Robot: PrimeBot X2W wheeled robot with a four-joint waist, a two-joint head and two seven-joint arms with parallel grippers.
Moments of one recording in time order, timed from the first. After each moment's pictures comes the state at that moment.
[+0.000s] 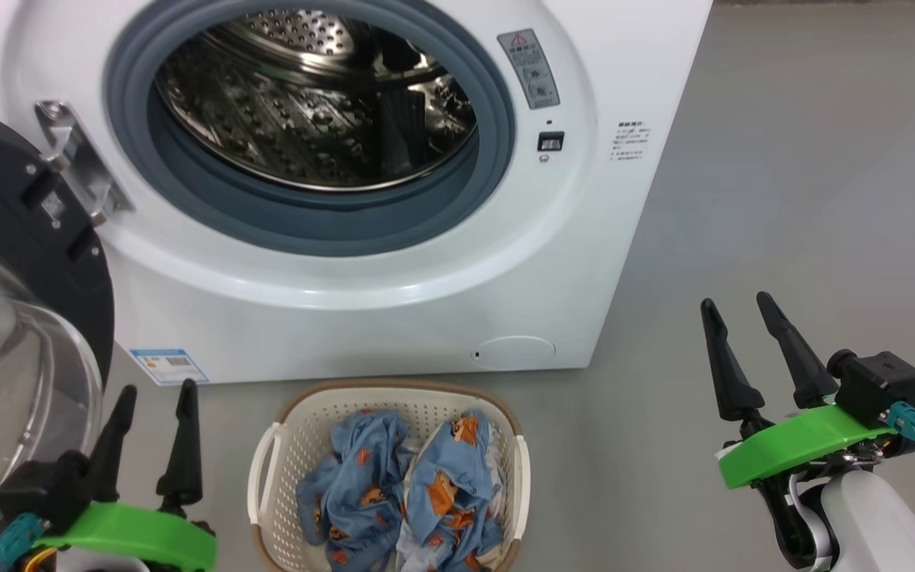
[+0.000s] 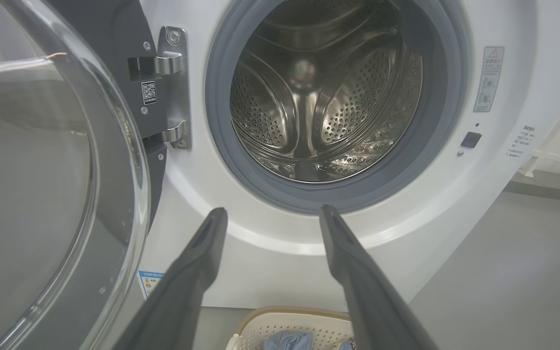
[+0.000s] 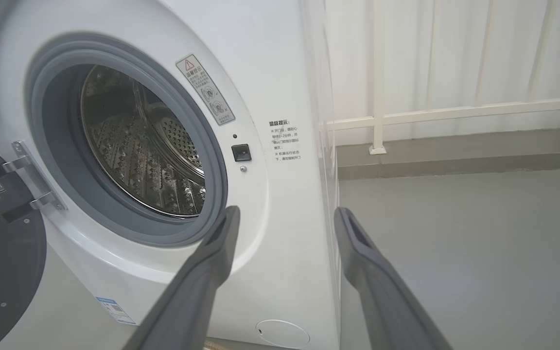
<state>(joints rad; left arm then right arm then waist) -0.17 0.32 -0.25 0.29 -0.61 0.00 -0.25 -0.24 -0.15 0.15 0.33 0.40 0.12 -0.25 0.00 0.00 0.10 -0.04</state>
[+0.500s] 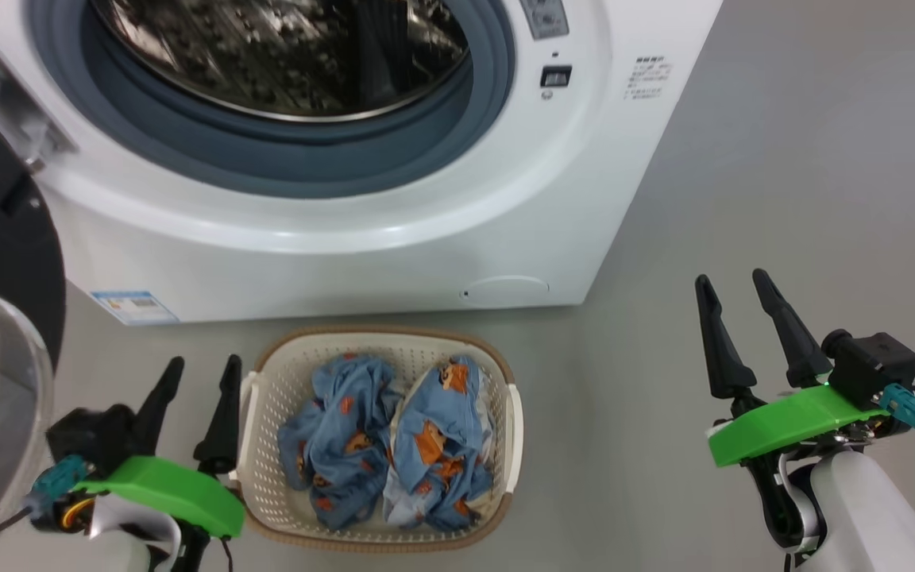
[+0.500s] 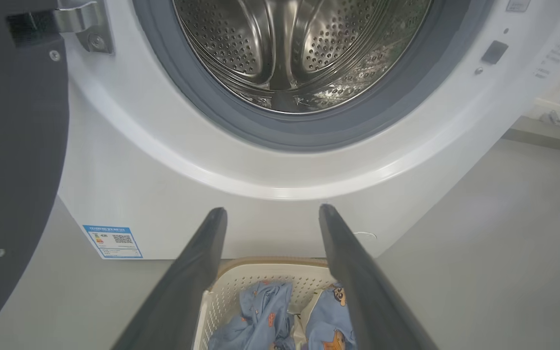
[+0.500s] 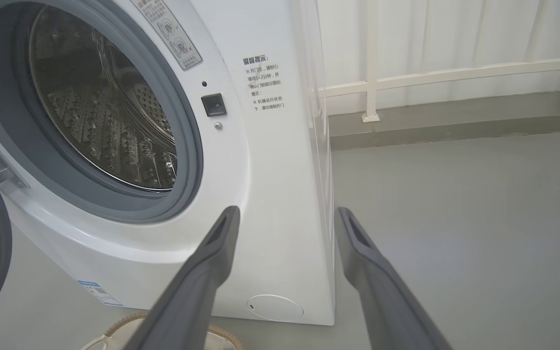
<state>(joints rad) -0.31 0.30 -0.32 0.43 -0.61 -0.07 -0.19 -0.28 -0.11 0.11 0.34 0.36 0.12 -0.25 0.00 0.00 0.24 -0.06</state>
